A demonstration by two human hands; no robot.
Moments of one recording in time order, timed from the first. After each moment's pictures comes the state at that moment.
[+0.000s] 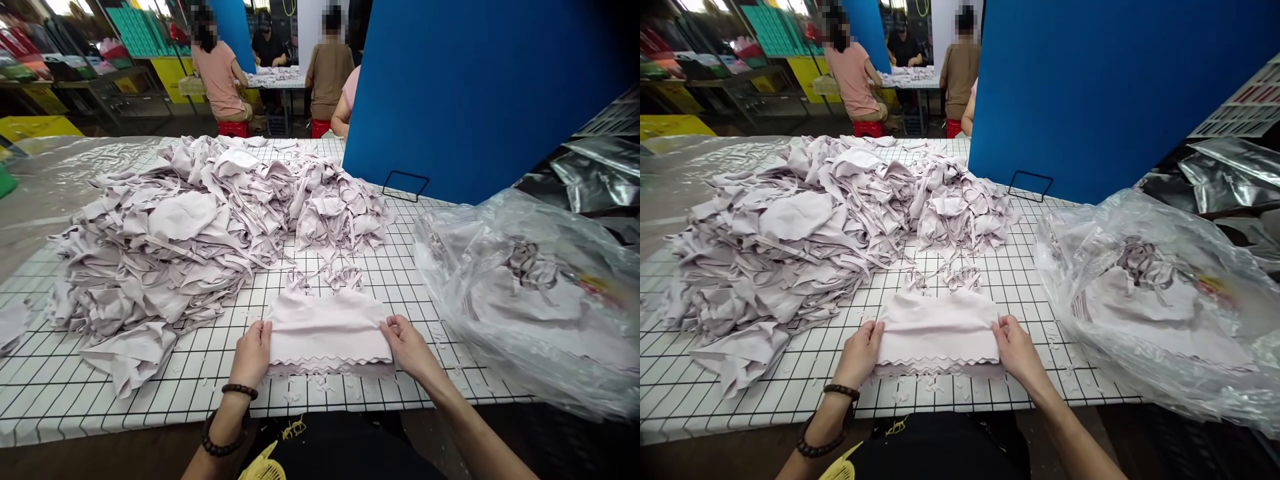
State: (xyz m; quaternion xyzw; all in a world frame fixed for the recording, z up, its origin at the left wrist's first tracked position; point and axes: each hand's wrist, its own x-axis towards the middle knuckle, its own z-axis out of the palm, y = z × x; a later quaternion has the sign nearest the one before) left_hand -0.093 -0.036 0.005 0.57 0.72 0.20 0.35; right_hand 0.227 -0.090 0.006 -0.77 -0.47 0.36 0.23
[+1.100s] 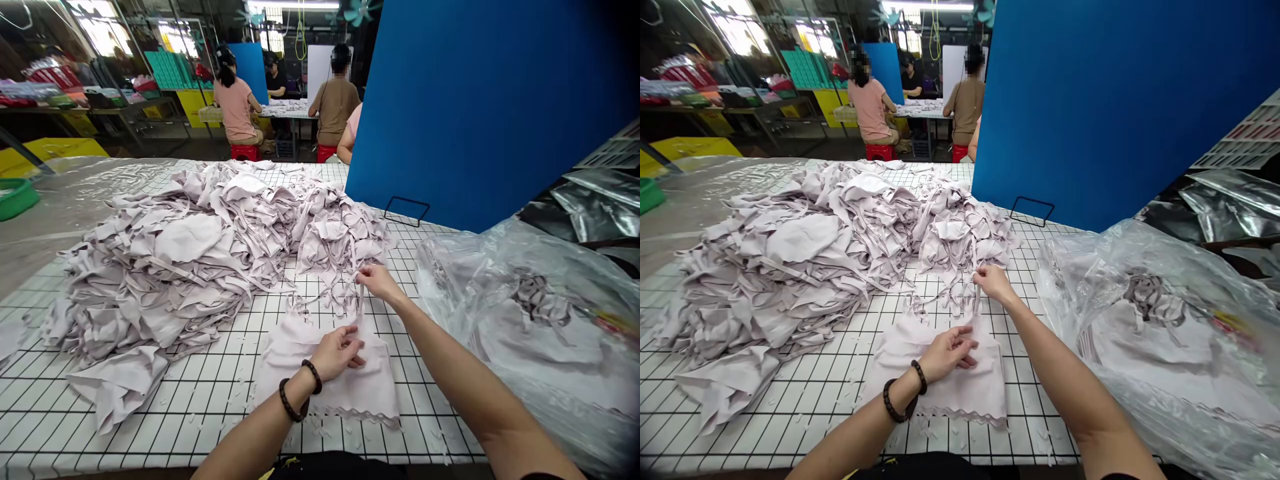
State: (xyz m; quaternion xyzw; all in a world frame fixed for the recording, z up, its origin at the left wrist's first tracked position) left_hand 0.060 -0.002 -0.032 0.47 0.38 0.24 0.76; right_hand 0.247 0.108 0.022 -0.69 -0.64 0.27 0.22
